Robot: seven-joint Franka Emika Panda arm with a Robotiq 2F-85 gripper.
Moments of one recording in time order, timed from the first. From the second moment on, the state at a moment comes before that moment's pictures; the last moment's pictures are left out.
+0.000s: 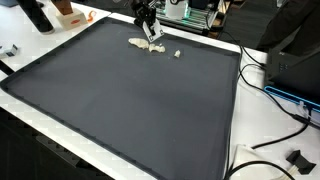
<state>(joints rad) -0.03 -0.02 -0.13 -2.68 1.17 2.40 -1.11</state>
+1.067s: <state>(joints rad) -0.02 -0.05 -0.06 -2.68 1.13 2.50 -0.70</state>
